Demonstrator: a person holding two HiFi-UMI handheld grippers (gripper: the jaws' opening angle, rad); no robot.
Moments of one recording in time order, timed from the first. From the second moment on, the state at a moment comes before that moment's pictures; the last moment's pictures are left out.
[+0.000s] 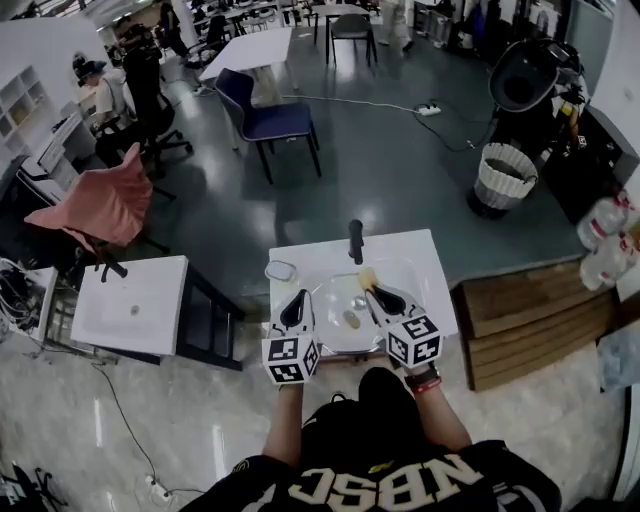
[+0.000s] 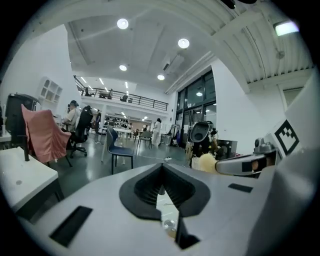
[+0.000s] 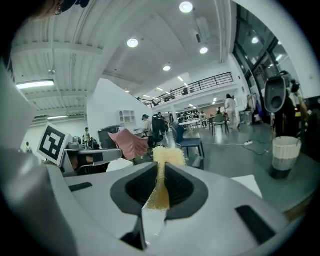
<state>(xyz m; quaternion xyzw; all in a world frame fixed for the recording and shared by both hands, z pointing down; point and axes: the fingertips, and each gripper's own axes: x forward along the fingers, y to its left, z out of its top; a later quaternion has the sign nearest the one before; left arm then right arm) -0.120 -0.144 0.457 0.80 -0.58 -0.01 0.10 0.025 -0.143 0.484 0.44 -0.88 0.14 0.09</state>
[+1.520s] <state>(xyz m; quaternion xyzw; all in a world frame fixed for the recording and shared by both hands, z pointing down) -0.123 -0.151 0.742 0.67 -0.57 0.23 0.42 -0.083 -0.190 0.734 0.19 -0.90 0.20 0.35</state>
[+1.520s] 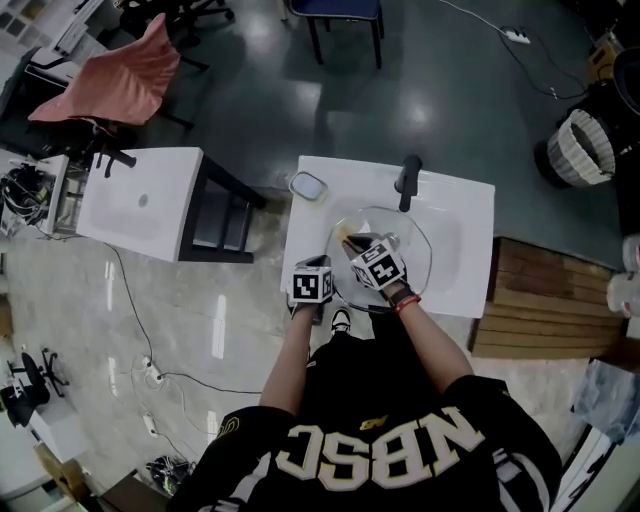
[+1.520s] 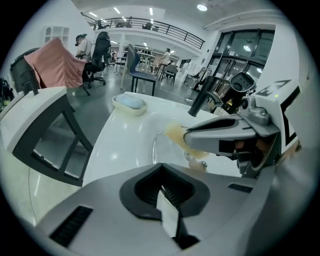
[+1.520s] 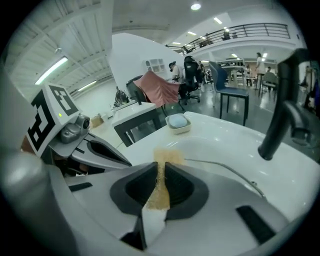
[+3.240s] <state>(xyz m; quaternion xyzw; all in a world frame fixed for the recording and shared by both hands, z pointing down) -0.120 -0.151 0.766 0.69 -0.51 0.35 0.37 0.076 -0.255 0.780 0.33 -0.77 0.12 0.54</state>
